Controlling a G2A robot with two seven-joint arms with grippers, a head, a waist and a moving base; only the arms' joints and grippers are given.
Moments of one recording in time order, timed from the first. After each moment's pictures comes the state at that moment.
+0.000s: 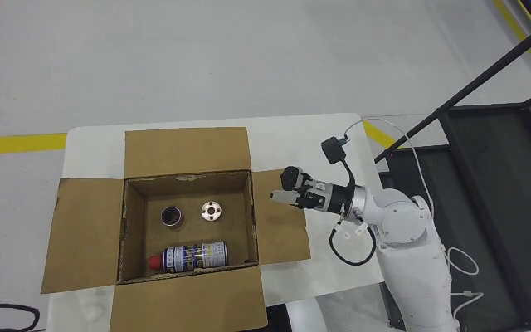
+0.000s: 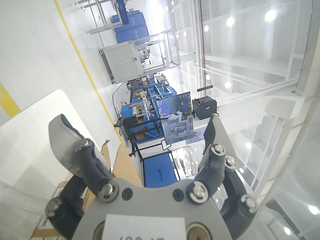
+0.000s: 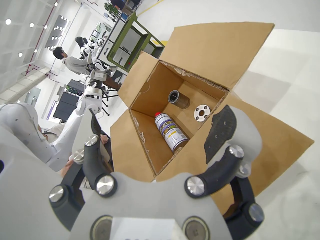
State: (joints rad) left arm 2.29 -1.32 -2.22 -2.28 -0.37 -0.30 0.05; right arm -1.49 -1.30 1.52 -1.99 -0.14 -0.35 1.06
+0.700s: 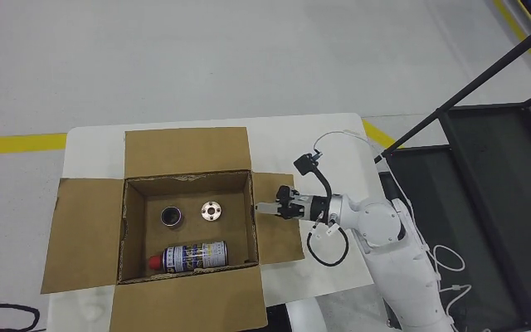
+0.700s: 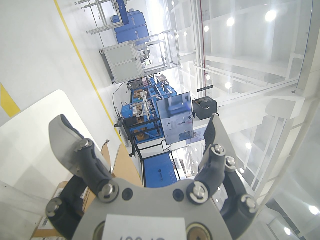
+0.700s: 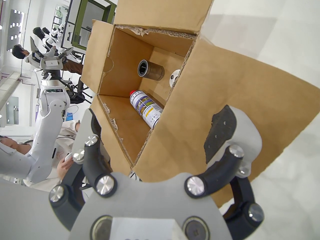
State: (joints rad) left arm 2.29 -1.32 -2.22 -2.28 -0.37 -0.30 0.05; right arm -1.49 -1.27 1.42 -1.94 -0.30 -0.19 1.06
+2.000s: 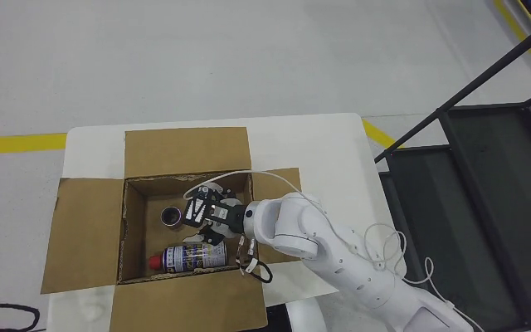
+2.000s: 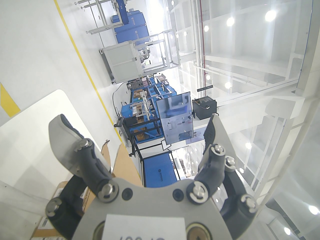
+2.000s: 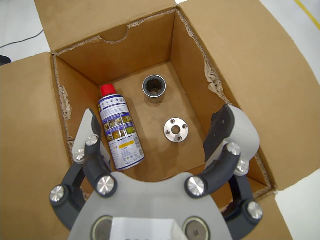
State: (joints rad) left arm 2.29 -1.32 -2.22 -2.28 -0.37 -0.30 0.05; right arm -1.13 -1.31 0.81 -1.94 -1.04 -0.34 0.84
